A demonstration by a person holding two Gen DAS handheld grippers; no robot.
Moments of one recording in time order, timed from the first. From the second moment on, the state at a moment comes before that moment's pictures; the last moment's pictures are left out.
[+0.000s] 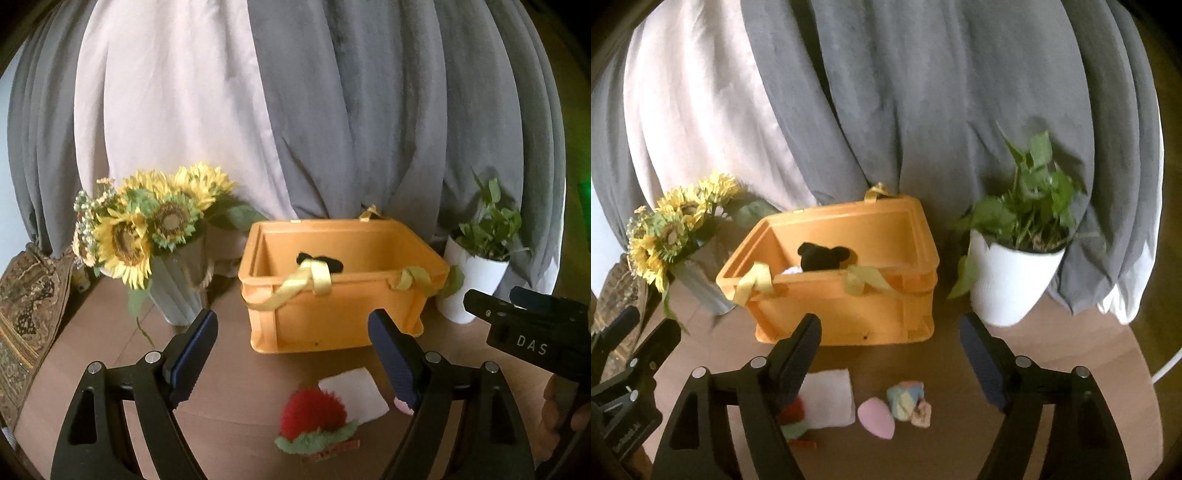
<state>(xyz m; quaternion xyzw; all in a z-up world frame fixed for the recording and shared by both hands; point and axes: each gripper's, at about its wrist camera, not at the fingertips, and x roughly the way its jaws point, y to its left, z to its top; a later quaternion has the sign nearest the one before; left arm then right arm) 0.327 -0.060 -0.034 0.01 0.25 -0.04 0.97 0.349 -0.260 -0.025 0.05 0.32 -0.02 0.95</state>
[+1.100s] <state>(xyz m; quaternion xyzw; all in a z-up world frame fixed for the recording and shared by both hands) 0.342 -0.081 -0.153 0.01 0.39 -0.06 0.92 0.355 -0.281 -0.132 0.10 0.40 -0.01 0.91</state>
